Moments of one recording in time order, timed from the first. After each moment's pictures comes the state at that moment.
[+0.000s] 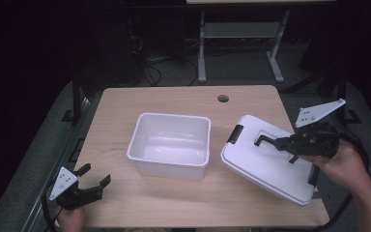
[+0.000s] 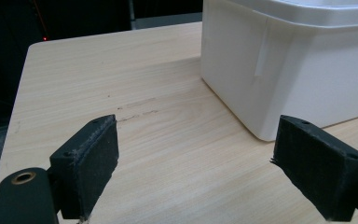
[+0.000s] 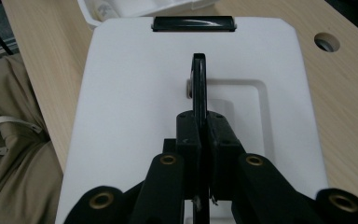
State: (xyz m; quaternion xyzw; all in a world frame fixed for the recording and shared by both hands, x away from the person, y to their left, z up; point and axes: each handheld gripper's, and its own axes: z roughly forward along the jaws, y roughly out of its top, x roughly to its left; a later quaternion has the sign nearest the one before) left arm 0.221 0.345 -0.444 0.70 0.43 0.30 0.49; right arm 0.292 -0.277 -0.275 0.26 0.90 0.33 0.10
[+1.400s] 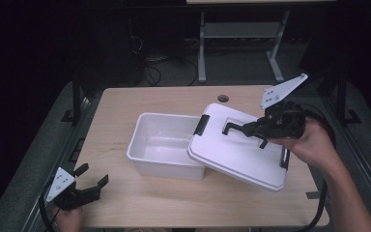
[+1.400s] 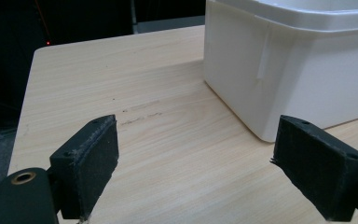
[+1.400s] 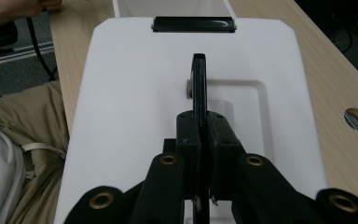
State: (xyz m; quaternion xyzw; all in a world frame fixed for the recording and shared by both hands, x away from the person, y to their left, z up) left arm 0.219 0.350 -0.442 0.70 0.42 0.31 0.49; right arm 0.313 -0.199 -0.231 0.19 0.91 0.35 0.08
